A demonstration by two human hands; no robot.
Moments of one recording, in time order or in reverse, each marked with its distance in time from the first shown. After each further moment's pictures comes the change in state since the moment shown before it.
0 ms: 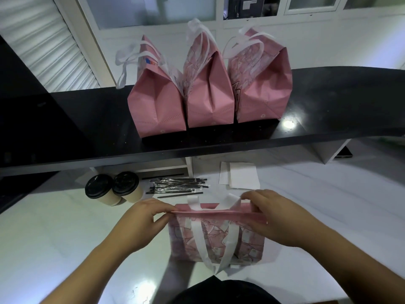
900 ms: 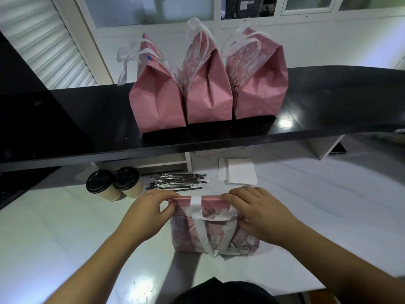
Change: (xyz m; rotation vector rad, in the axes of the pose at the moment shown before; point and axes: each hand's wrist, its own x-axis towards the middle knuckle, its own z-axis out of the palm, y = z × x) left_hand 0.002 0.004 0.013 0.021 0.079 -0.075; right_hand 0.001 -0.019 0.029 -0.270 0.105 -0.258
